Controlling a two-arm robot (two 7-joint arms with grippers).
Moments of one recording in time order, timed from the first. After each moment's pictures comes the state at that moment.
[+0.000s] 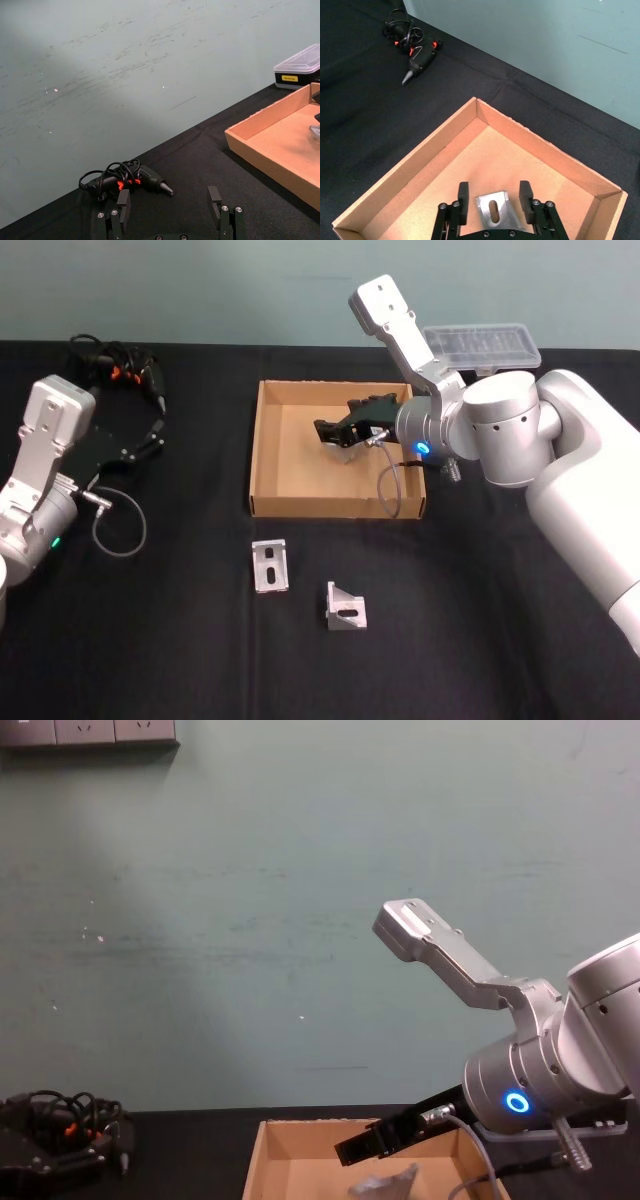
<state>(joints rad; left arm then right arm) -0.20 0.60 0.45 -1.41 -0.25 -0.12 0.03 0.66 0.19 -0.58 -1.14 0.24 0.59 0.31</state>
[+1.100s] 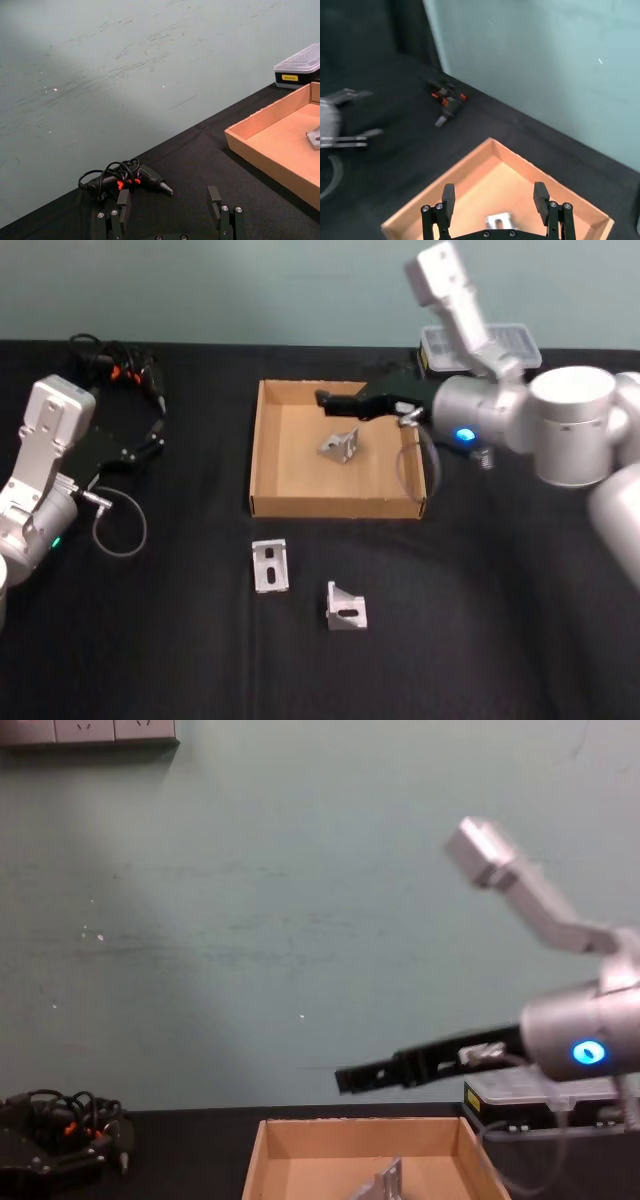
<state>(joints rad) -0.20 0.60 0.45 -1.41 -0.25 -0.12 0.03 0.59 0.27 -0.49 -1.28 0.31 0.47 0.43</state>
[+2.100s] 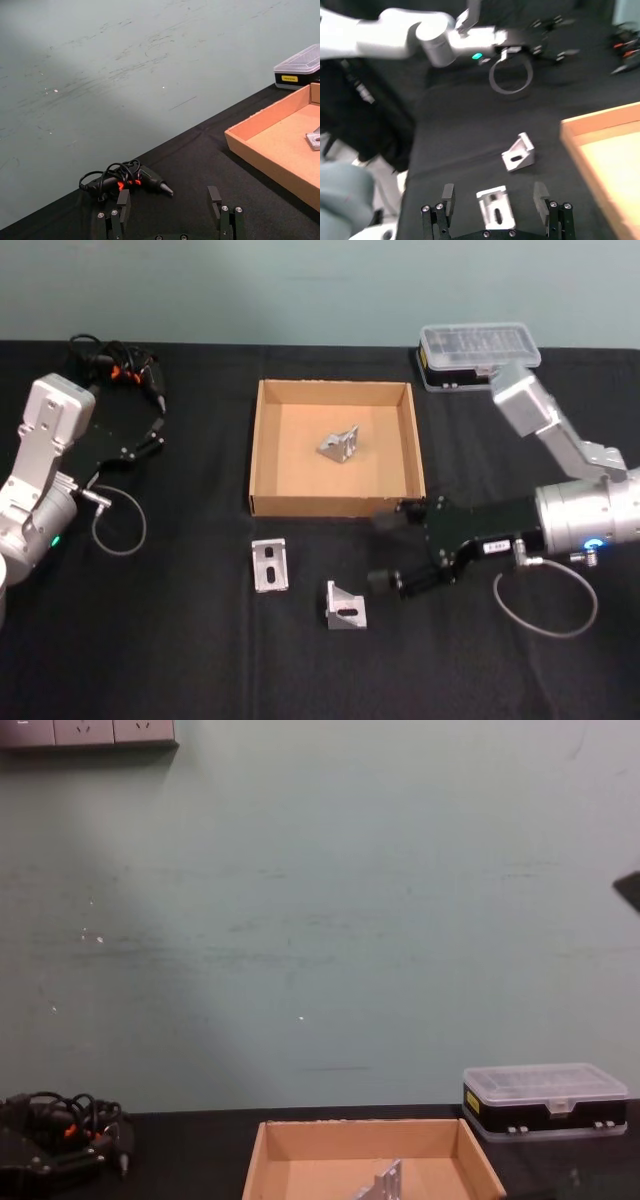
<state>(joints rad) -0.20 0.60 0.45 -1.41 -0.25 -0.12 0.03 0.45 0.67 -0.59 -1.50 0.50 0.30 1.08</state>
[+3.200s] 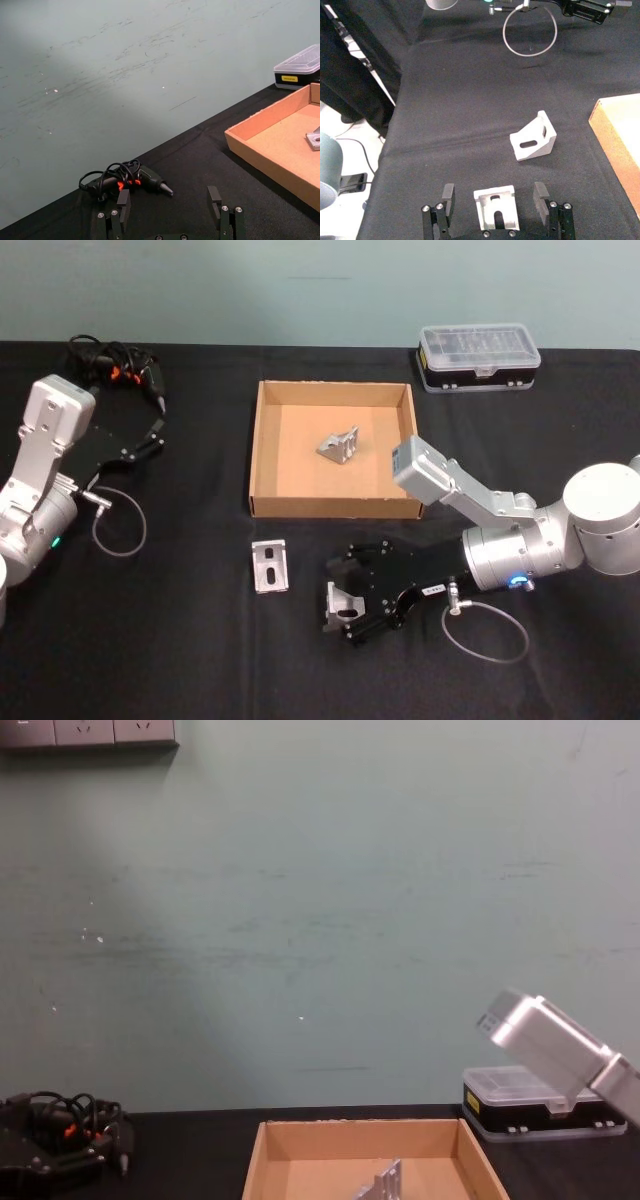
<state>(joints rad) -0.20 0.60 0.45 -1.41 -0.25 -0.12 0.03 0.54 0.59 -0.82 -1.40 0.35 0.22 1.00</state>
